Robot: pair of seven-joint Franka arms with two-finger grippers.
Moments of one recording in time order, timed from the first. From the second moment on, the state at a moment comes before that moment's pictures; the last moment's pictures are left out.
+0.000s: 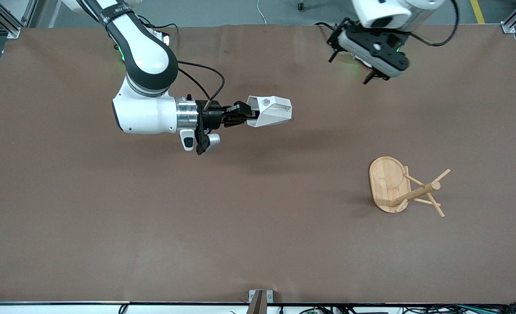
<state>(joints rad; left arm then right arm) 0.02 -0.04 -0.57 -1.53 -0.23 1.59 0.02 0.12 0.30 0.48 -1.83 1.25 2.13 -0.20</state>
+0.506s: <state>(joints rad) 0.02 0.02 -0.67 -1.64 -0.23 1.82 0.22 0.13 0.30 0.49 -1.83 1.26 2.13 -0.20</state>
